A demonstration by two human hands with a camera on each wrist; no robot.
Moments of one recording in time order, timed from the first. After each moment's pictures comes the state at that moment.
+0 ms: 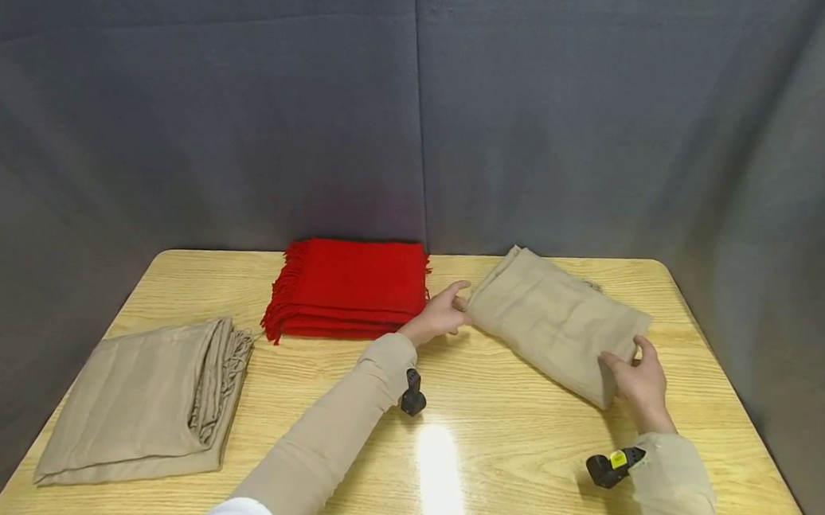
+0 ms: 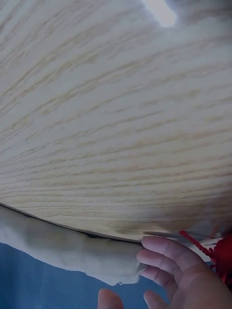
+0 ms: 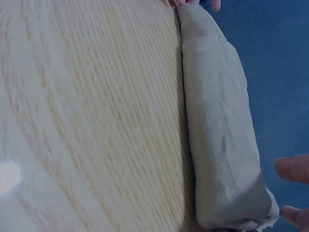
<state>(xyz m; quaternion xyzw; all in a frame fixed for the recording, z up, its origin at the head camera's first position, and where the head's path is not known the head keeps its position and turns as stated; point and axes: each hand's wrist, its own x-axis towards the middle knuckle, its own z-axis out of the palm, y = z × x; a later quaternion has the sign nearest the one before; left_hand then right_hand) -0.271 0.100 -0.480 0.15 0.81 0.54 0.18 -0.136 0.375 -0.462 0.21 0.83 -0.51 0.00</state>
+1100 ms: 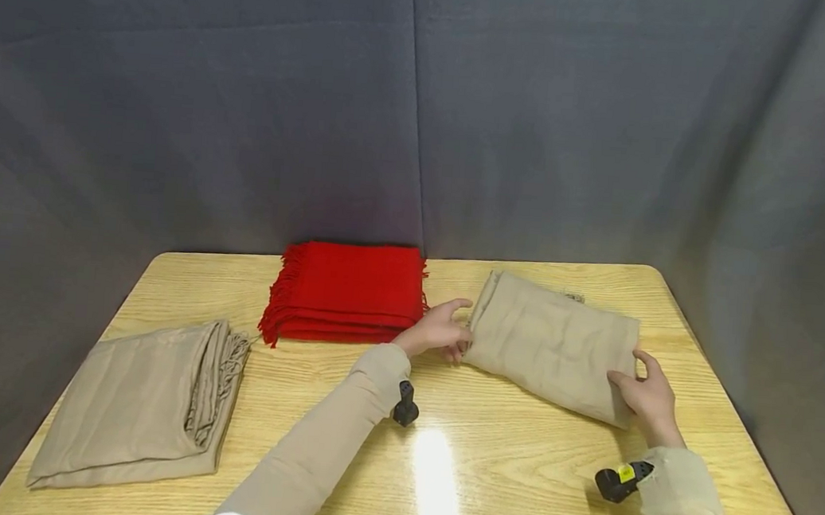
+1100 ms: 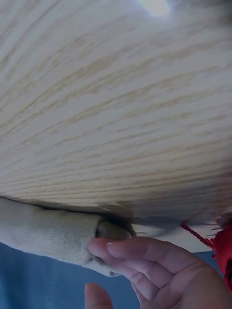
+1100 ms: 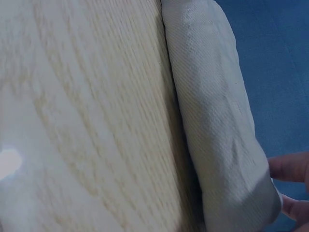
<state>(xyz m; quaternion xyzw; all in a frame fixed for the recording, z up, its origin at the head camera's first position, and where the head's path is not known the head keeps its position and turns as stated) -0.251 0.097 -0.475 0.13 0.78 0.55 0.26 -0.125 0.390 -0.471 0.23 0.85 -0.48 0.04</state>
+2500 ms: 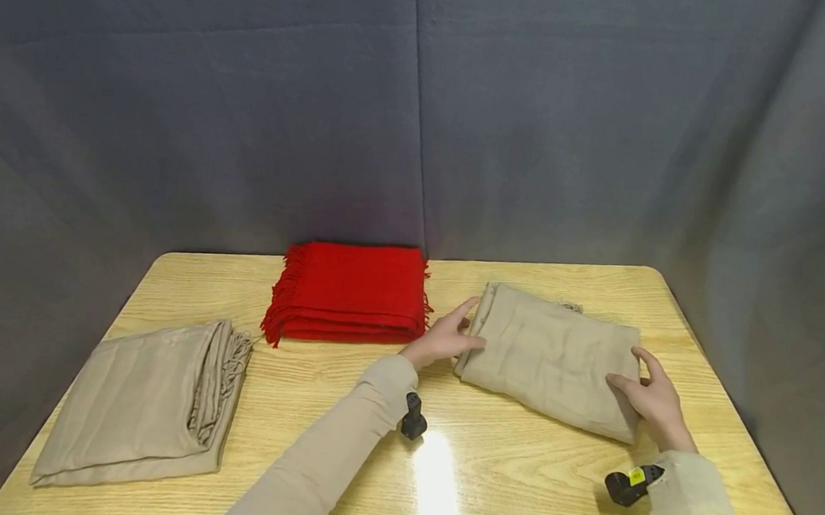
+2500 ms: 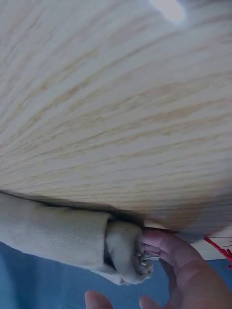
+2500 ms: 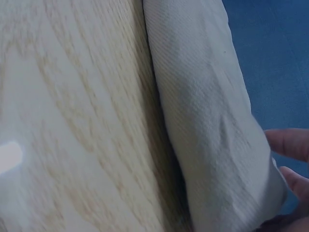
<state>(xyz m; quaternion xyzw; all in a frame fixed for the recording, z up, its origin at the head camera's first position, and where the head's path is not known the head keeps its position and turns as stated) -0.243 0.103 -0.484 0.19 0.82 0.51 0.19 -0.121 0.403 -0.475 0.15 0.86 -0.48 0.06</state>
